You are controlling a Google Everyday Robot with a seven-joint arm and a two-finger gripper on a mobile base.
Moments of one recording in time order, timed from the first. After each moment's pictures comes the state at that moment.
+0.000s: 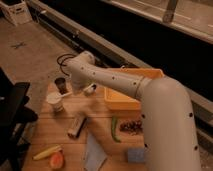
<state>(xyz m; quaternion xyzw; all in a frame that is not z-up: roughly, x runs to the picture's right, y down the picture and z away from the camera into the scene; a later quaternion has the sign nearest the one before) -0.156 -0.006 0.832 -0.19 -0.20 -0.20 0.94</state>
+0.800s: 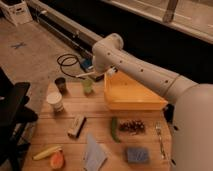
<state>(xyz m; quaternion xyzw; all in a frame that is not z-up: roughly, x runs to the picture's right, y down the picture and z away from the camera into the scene) -0.012 -0.091 0.801 -0.12 -0.13 -0.13 0.98</state>
